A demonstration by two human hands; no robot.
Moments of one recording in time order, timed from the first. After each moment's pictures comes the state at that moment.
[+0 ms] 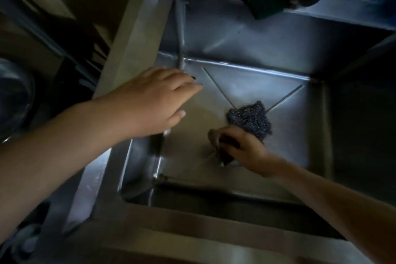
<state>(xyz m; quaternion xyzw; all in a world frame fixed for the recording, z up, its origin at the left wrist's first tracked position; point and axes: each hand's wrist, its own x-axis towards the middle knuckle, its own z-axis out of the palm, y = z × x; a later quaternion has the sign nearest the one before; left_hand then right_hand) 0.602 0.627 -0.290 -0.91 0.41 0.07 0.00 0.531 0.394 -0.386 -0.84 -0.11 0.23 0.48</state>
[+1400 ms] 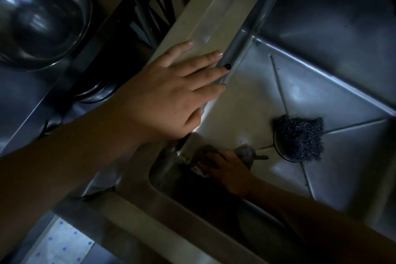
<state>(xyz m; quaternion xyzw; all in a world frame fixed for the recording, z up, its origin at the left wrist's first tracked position) 0.562 0.677 -0.329 -0.95 0.30 -0.04 -0.01 0.494 0.443 -0.548 -0.83 -0.52 0.05 0.18</state>
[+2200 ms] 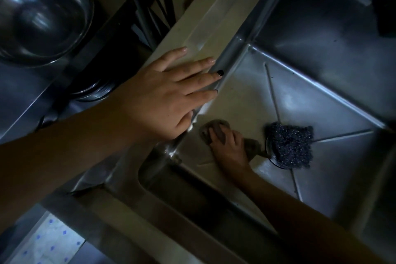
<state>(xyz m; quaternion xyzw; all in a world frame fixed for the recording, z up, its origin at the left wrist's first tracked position) 0.563 0.675 -0.329 -0.96 0.29 -0.03 0.01 0.532 0.453 -0.554 -0.94 -0.34 0.01 0.04</state>
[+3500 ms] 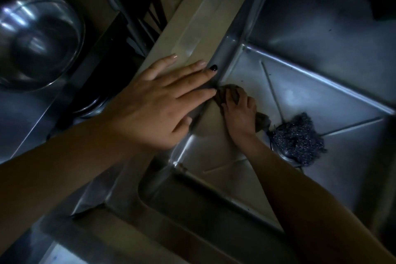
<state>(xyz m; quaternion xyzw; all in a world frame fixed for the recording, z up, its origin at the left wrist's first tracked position) 0.568 0.674 -0.325 -0.96 0.28 0.00 -0.01 0.622 0.486 -0.532 -0.99 -0.14 0.03 0.09</state>
